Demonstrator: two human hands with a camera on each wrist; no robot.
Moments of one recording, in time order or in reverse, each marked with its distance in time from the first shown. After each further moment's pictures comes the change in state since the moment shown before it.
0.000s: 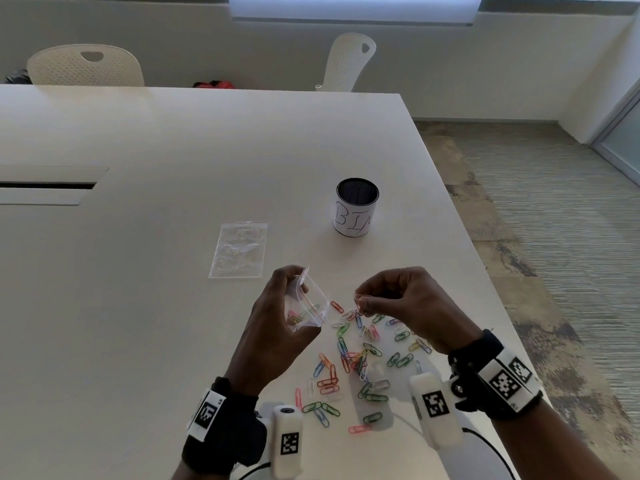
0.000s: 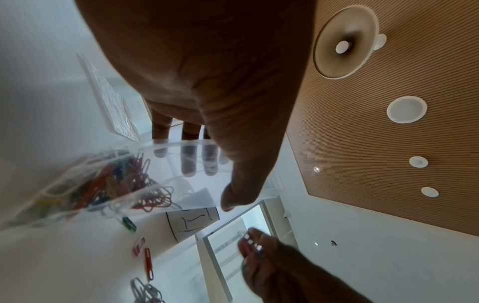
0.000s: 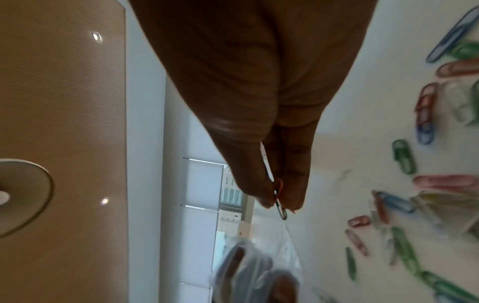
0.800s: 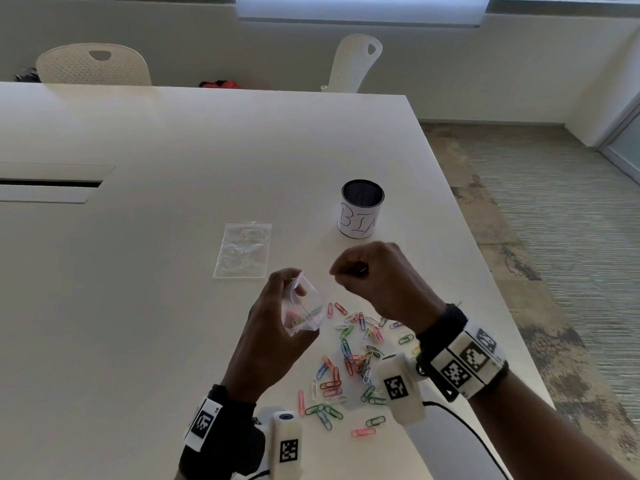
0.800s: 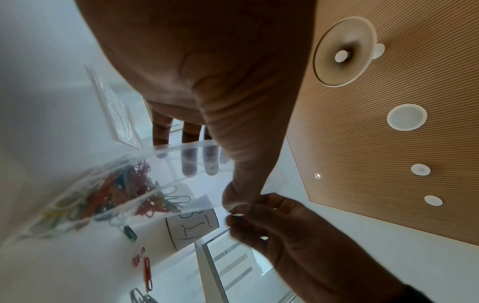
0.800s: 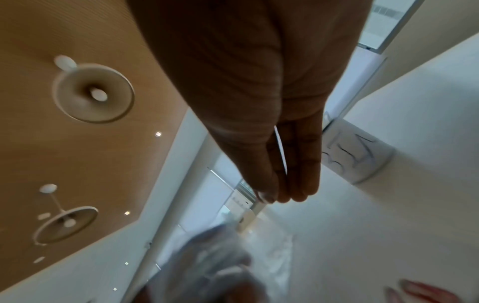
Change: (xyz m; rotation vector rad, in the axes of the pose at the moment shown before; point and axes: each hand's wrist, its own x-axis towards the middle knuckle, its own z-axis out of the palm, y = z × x) left_hand -0.006 -0.002 -0.004 0.008 0.054 0.046; right_hand 0.037 -0.031 0.029 -0.536 0.090 -0.347
